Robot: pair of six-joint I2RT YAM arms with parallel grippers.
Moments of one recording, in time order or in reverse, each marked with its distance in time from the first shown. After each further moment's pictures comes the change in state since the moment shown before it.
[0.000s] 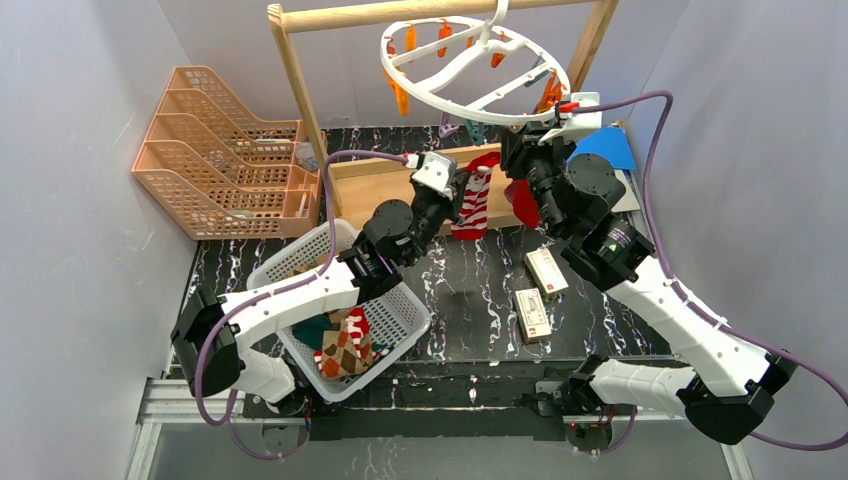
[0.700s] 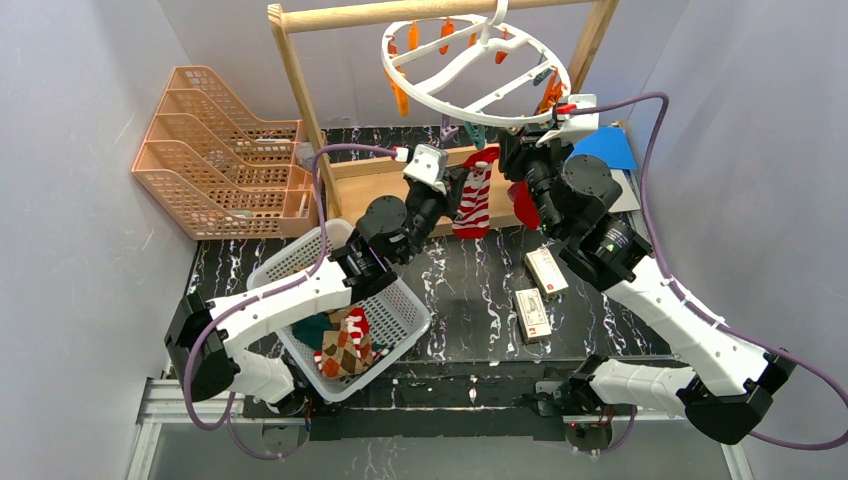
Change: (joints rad) left arm 0.001 -0.035 0.035 -0.073 -0.001 -0.080; right arm 0.000 0.000 -0.016 0.004 -0.005 0.008
